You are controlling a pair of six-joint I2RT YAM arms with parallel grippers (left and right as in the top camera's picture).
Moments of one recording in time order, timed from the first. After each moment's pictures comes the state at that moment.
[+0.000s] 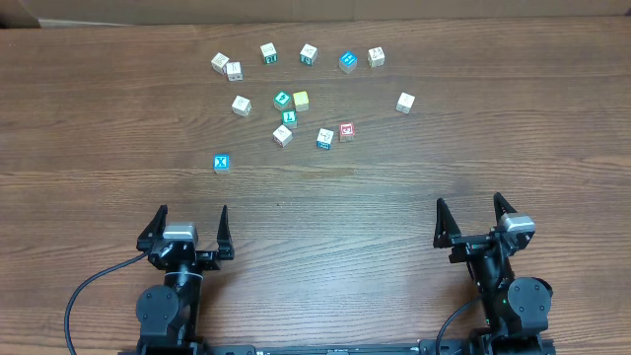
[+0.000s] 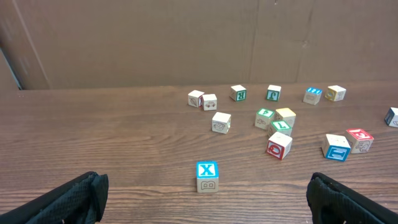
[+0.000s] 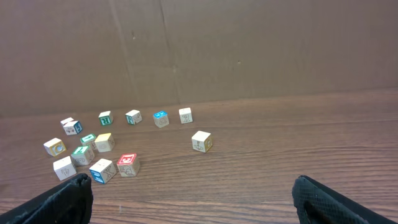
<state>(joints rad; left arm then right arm) -0.04 0.02 0.01 -0.08 -0.03 0.00 0.07 0.01 0.02 -0.03 -0.07 0.14</state>
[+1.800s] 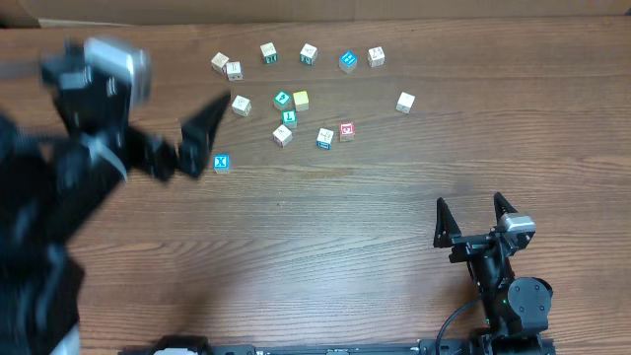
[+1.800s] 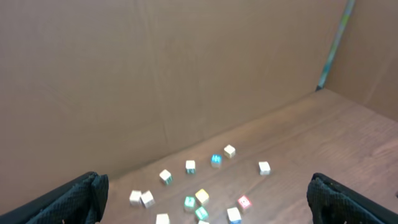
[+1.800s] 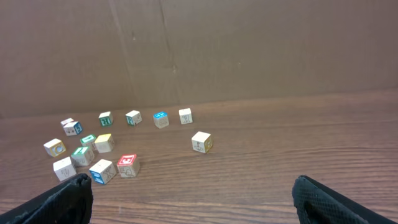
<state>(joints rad) -0.04 1.16 1.89 -0.96 0.41 0.14 0.07 0.01 0.02 -0.03 -0.07 0.14</state>
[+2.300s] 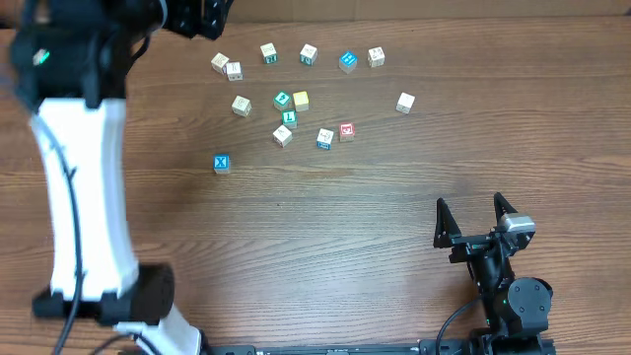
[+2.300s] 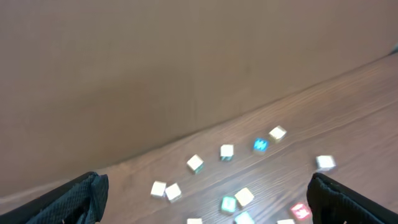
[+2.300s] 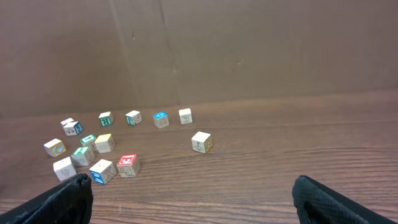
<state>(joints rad) -0.04 1.84 2.38 -1.03 0.29 0.19 0.07 0.01 0.02 -0.03 -0.07 0.14</state>
